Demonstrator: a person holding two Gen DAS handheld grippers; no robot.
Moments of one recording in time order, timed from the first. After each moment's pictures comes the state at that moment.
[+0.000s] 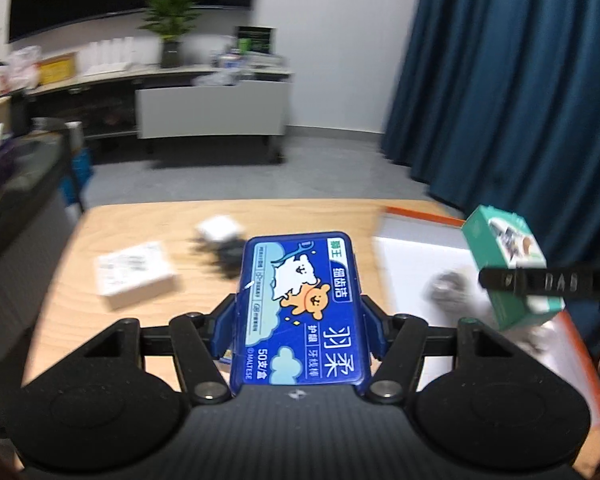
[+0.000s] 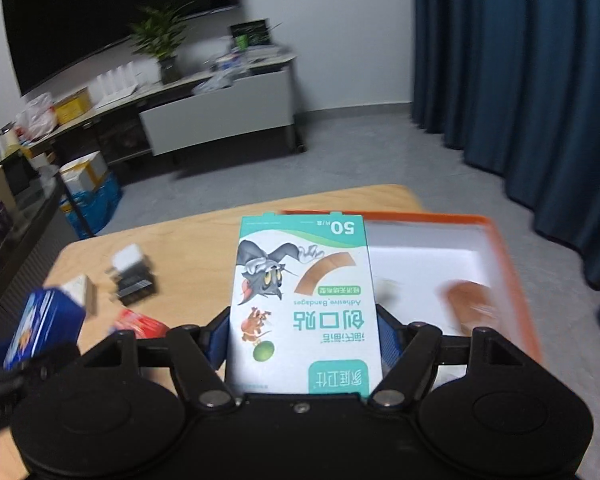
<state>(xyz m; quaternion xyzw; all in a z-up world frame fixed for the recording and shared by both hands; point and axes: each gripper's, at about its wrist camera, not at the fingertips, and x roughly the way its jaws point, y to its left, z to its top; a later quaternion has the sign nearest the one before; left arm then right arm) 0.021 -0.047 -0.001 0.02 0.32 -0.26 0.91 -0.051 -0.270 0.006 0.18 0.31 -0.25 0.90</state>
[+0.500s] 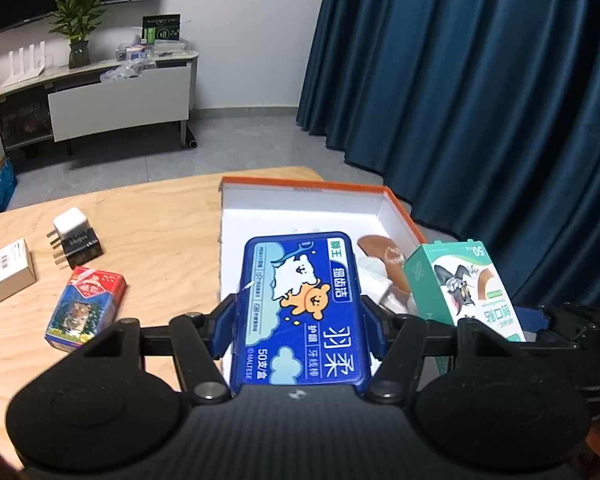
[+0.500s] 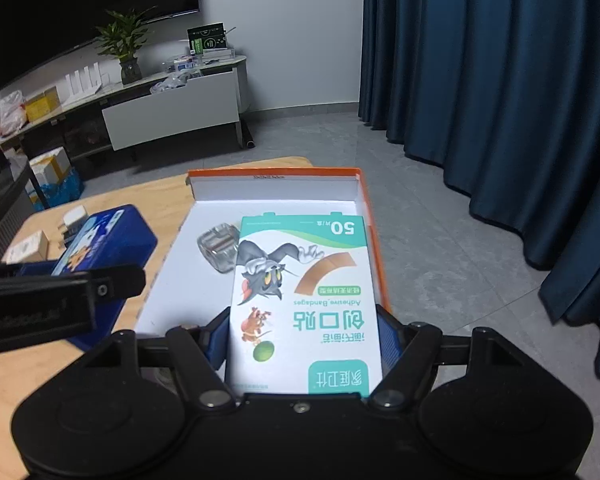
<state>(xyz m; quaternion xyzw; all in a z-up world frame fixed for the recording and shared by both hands) -0.033 -0.136 -0.012 0.05 0.34 -0.34 0.87 -0.145 -0.279 -0.016 0.16 0.32 -0.29 0.89</state>
